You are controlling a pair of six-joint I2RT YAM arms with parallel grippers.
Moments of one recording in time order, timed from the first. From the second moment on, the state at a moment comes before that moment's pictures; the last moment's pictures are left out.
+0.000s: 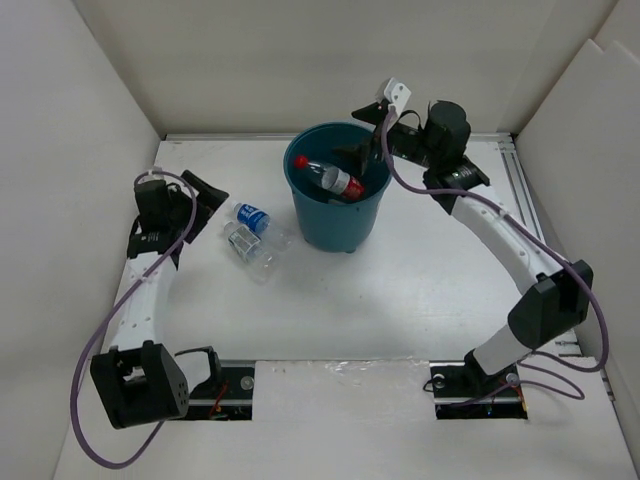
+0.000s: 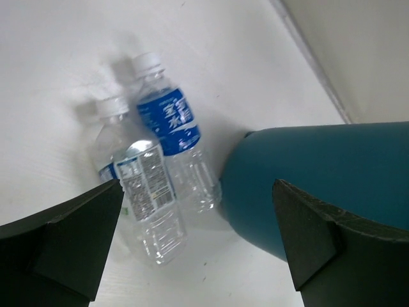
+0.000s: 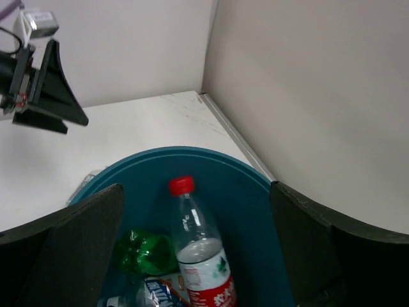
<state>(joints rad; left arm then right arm) 0.16 1.13 0.91 -0.32 0.27 -0.76 0.44 1.58 1.52 0.15 -0.65 -0.15</state>
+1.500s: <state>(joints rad) 0.04 1.57 0.81 -0.19 0.13 -0.92 0.45 1.25 1.26 0.02 -0.65 -0.29</state>
